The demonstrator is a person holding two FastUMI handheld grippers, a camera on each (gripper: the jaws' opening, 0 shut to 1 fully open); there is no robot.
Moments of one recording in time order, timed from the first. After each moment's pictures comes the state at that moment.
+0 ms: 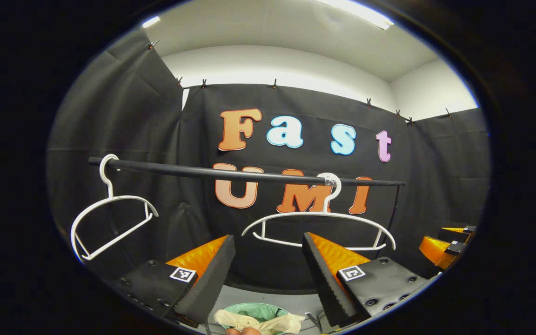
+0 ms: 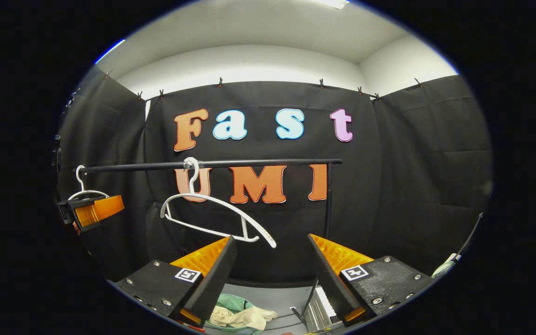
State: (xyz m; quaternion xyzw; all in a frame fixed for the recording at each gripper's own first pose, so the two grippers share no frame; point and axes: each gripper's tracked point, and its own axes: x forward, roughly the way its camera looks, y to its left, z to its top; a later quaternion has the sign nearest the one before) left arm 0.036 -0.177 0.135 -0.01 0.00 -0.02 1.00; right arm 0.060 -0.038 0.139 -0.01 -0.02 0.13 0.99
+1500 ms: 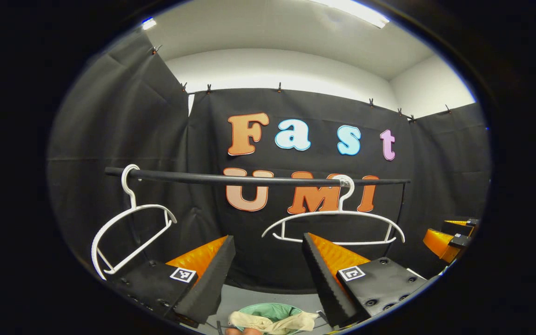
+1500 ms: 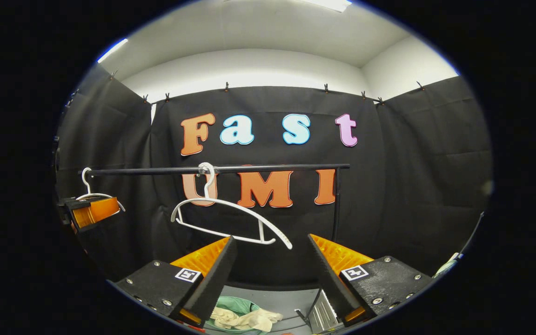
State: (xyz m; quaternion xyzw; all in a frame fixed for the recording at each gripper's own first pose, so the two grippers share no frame) left arm 0.015 -0.127 0.142 0.01 -0.01 -0.01 1.00; right arm 0.032 0.000 0.139 0.00 -0.03 0.13 0.99
